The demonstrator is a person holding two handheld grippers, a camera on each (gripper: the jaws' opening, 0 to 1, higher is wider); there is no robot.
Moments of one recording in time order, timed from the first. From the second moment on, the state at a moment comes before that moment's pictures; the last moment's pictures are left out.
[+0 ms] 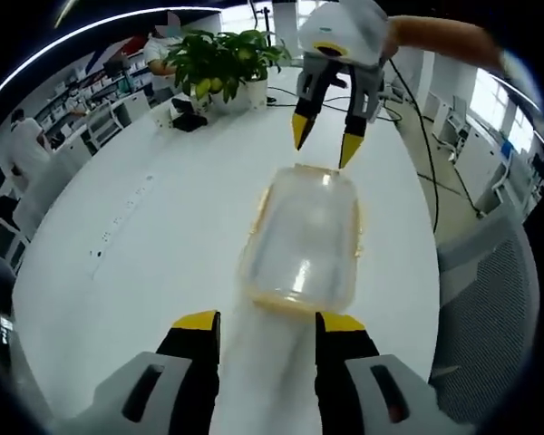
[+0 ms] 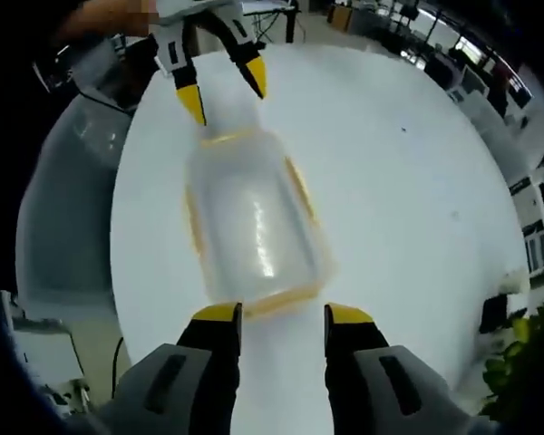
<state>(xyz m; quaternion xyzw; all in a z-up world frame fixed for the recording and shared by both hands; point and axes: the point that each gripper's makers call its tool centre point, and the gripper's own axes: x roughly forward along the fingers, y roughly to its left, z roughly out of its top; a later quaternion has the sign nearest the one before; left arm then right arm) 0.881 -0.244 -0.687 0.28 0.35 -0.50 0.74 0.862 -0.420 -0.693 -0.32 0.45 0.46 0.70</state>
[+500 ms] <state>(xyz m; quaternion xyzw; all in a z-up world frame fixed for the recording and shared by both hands) 0.876 -0.250 -0.692 0.18 0.38 -0.45 0.79 0.860 -0.416 -0.694 -0.23 0.46 0.39 0.76</state>
